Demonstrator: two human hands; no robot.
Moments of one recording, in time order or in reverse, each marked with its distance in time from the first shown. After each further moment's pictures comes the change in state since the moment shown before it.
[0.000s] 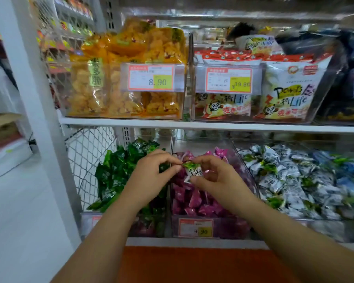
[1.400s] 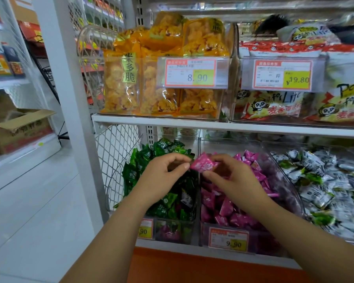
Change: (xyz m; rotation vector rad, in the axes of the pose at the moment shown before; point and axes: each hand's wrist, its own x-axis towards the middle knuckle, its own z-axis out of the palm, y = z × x) left_hand 0.001 -0.041 -0.022 -0.169 -0.033 -0.141; right_hand 0.039 0.005 0.031 -0.225 0.081 -0.140
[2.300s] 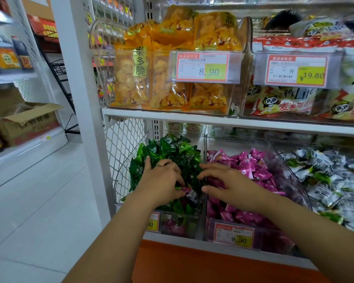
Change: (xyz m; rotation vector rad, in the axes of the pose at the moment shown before) left_hand -0.002 -0.029 0.003 0.871 -0.299 -0.042; right_hand 0.008 0.014 0.007 -0.281 -0.518 -0.105
